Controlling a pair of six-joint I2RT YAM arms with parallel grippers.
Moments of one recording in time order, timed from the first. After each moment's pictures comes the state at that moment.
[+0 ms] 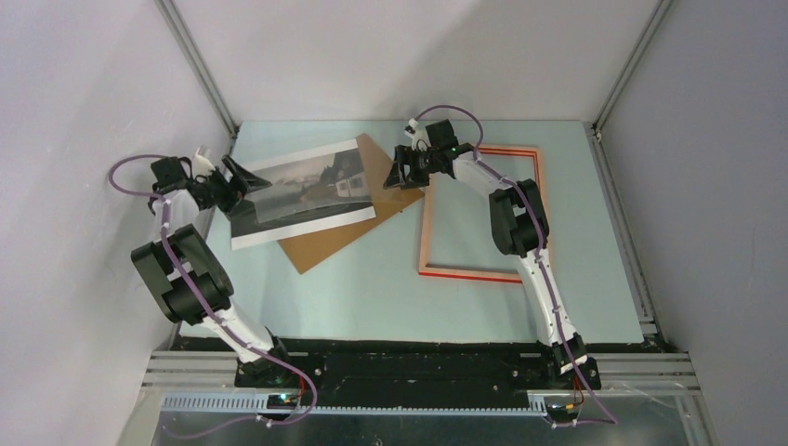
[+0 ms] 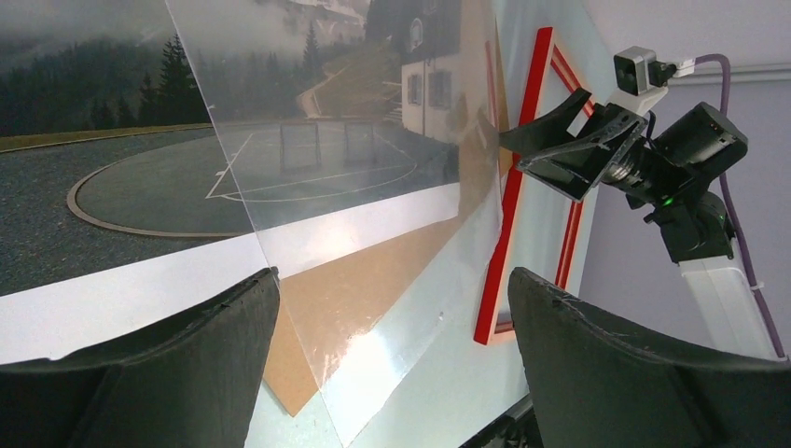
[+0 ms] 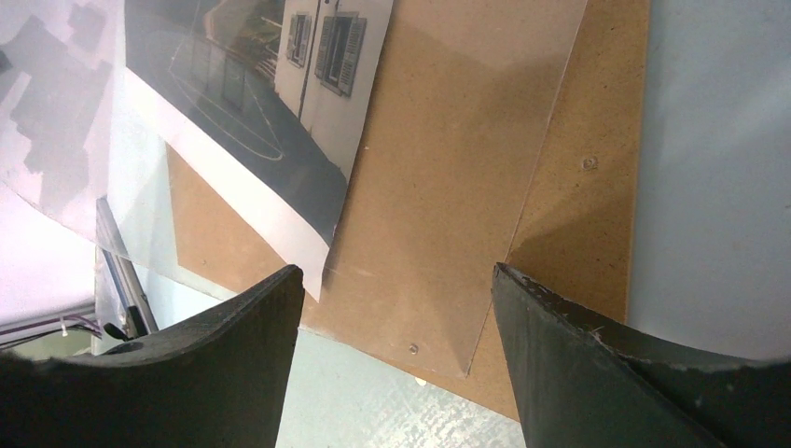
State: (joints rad) left arm 0.53 1.70 1.26 -0.52 0.88 -0.27; right arm 0.44 2.56 2.16 -0.39 -0.70 0.35
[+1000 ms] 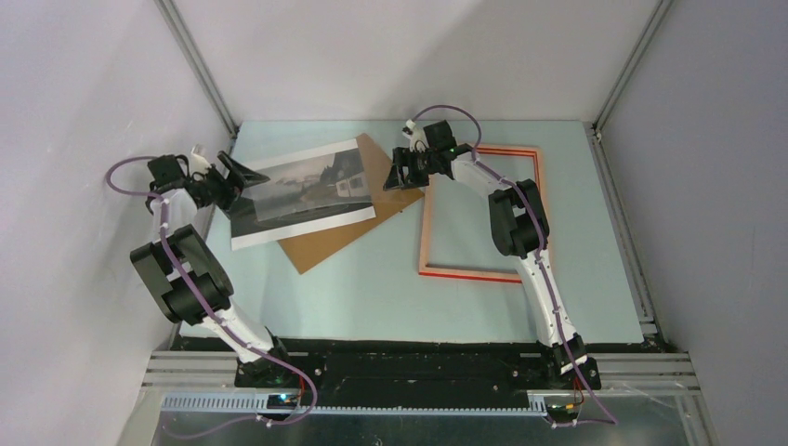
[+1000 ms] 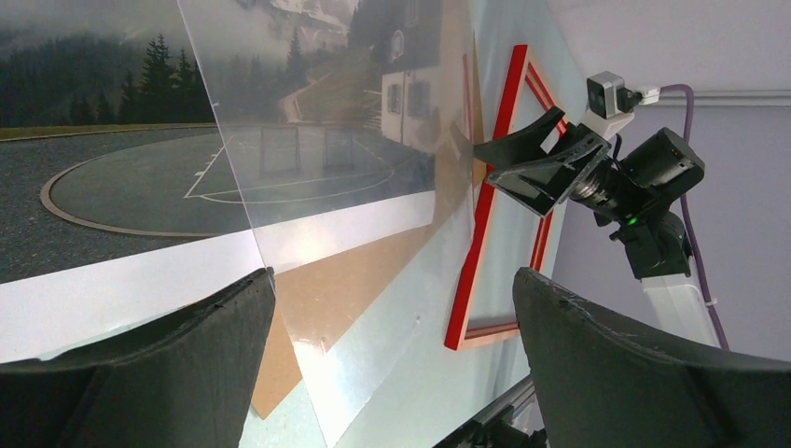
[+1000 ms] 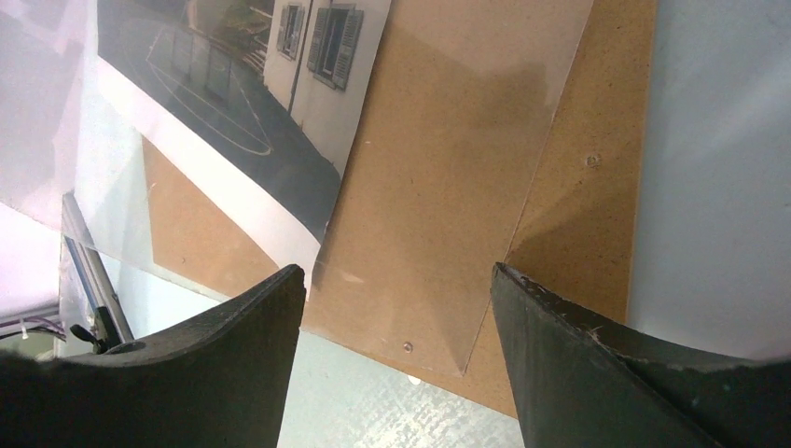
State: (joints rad) left arm 0.54 1.70 1.28 -0.51 0.90 -0.36; right arm 0.45 2.54 2.14 -0.39 -0.66 0.30
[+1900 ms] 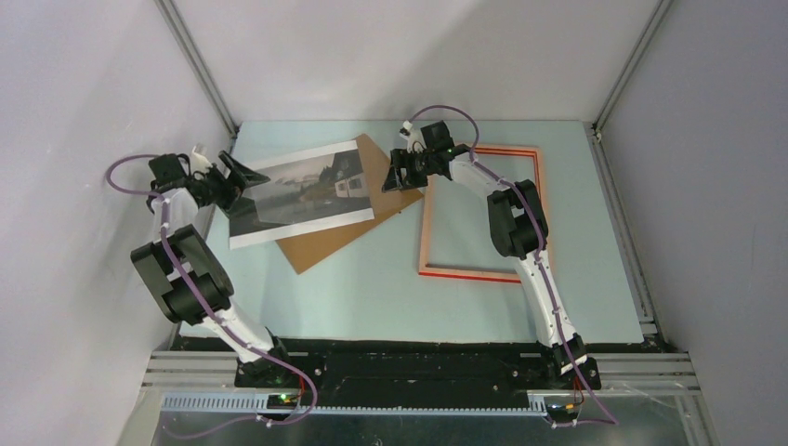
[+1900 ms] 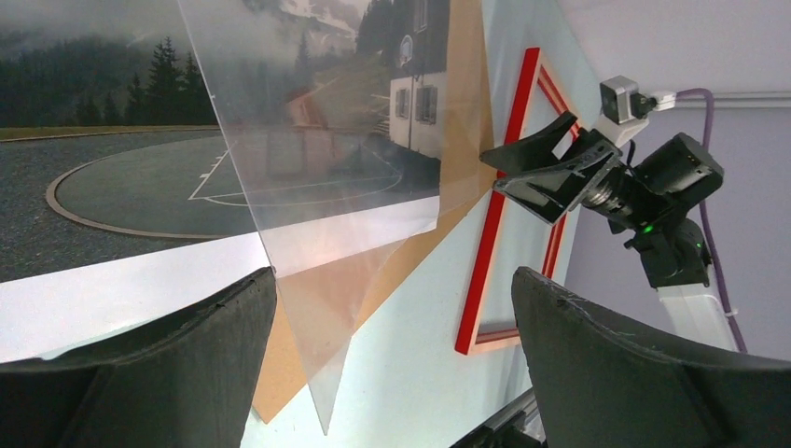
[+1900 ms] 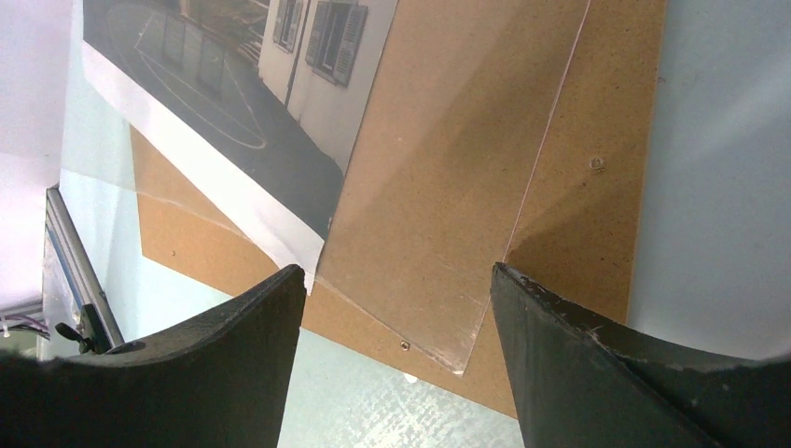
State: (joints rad) left arm 0.53 1.69 1.28 -0.51 0.87 -0.35; right arm 0.46 2.53 2.14 -0.40 -0.64 0.28
